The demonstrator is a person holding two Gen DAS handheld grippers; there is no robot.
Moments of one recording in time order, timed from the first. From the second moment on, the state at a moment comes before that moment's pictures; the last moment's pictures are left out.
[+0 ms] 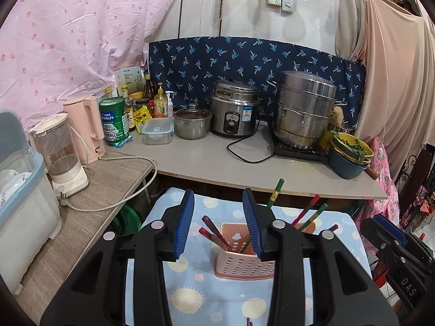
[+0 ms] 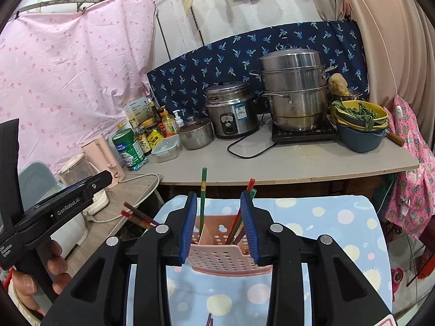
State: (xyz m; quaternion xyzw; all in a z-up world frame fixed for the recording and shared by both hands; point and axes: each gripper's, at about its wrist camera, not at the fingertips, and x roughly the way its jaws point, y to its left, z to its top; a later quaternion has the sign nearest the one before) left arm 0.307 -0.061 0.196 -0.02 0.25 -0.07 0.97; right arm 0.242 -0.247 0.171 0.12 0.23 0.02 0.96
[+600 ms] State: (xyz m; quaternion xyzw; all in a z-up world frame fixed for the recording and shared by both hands) left arm 0.242 -0.051 0.165 0.00 0.27 -0.08 0.96; right arm 0.177 -0.231 0.142 0.11 0.26 0.02 0.96
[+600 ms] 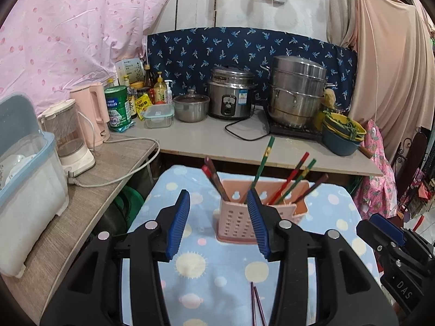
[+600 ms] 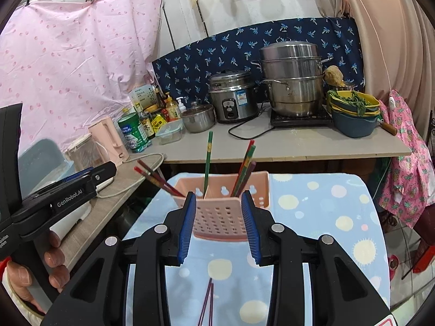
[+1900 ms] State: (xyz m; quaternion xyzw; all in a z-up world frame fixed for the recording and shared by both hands) left arm 0.121 -0.022 -0.012 0.03 0.45 -0.08 0.89; right arm 0.049 -0.169 -0.052 0.05 0.45 0.05 0.89
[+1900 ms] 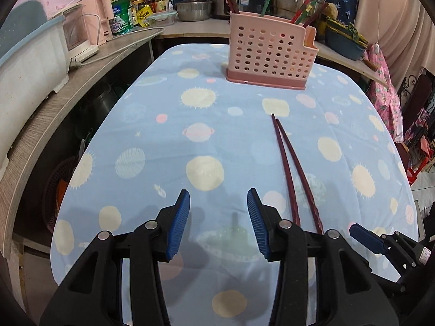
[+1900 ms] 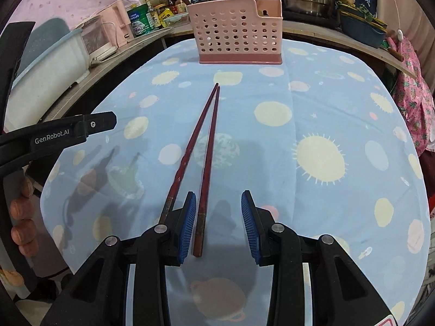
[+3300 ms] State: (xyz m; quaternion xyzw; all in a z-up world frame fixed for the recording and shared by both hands) left arm 0.093 -0.072 -0.047 0.07 0.49 -0.14 0.86; right arm 0.034 -0.199 -0.073 0.09 0.46 0.01 0.88
